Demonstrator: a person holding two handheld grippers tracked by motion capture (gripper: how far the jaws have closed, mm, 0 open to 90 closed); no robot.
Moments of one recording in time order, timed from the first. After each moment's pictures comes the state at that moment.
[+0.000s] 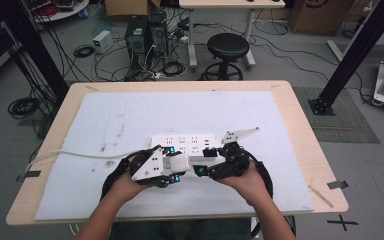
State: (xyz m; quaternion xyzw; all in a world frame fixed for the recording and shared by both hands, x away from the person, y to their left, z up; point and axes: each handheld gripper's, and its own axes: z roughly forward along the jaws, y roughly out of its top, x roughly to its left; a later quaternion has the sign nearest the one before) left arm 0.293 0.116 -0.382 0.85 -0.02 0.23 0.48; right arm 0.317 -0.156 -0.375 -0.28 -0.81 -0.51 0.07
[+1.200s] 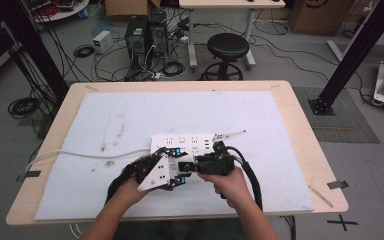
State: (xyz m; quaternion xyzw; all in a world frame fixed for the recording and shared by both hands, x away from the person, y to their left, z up) left arm 0.279 0.102 -0.378 0.83 -0.05 0.28 0.48; right arm 0.326 -0.130 -0.399 -0.29 -0.74 -0.57 0.20
